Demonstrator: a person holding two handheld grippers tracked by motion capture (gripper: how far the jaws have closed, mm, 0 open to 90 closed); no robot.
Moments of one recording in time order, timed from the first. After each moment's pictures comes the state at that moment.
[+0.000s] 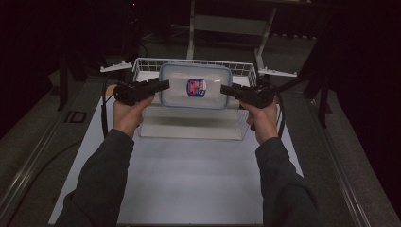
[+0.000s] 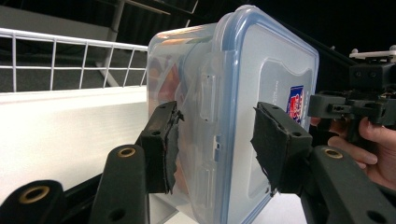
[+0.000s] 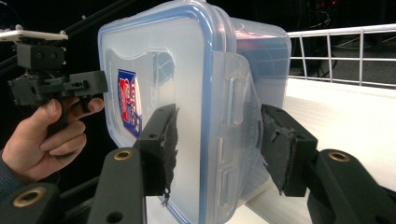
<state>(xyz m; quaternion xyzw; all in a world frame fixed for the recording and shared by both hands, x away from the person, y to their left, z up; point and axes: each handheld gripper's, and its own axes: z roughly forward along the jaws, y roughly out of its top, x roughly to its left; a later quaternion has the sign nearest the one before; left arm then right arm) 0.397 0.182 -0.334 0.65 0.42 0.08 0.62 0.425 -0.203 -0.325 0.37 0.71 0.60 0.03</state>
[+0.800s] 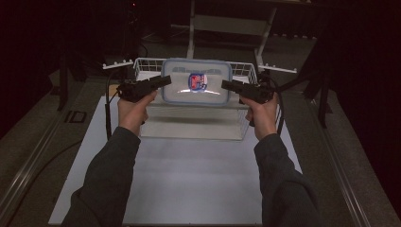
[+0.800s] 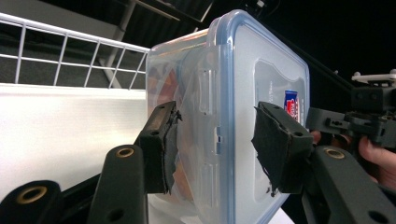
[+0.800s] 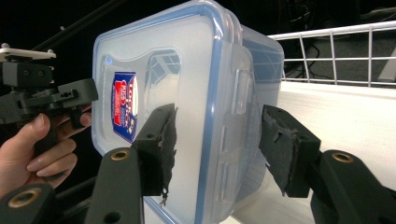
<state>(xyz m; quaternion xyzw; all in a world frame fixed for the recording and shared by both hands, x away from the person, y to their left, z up) 0.409 0.178 -0.337 0.62 0.46 0.06 0.63 0.435 -0.202 -0.321 0.42 0.69 0.59 0.04</state>
